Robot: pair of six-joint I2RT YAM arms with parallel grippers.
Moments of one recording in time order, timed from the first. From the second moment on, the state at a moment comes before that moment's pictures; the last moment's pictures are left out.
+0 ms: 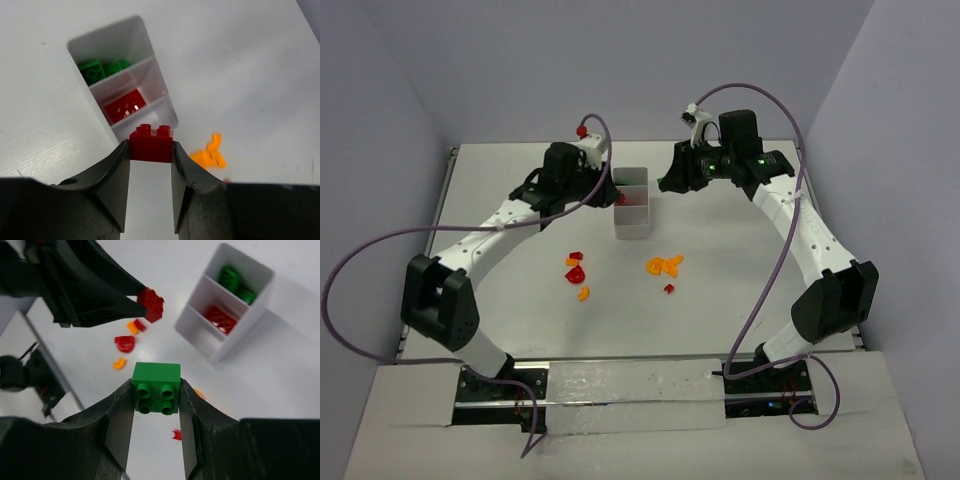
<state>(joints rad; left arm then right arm) -0.52 1.61 1.32 -0.23 0.19 -0.23 0.31 1.56 1.58 -0.64 -0.59 0.08</state>
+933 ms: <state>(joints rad) -0.62 1.93 1.58 -0.24 -0.22 -0.38 0.30 1.58 1.57 -0.55 -0.17 0.13</state>
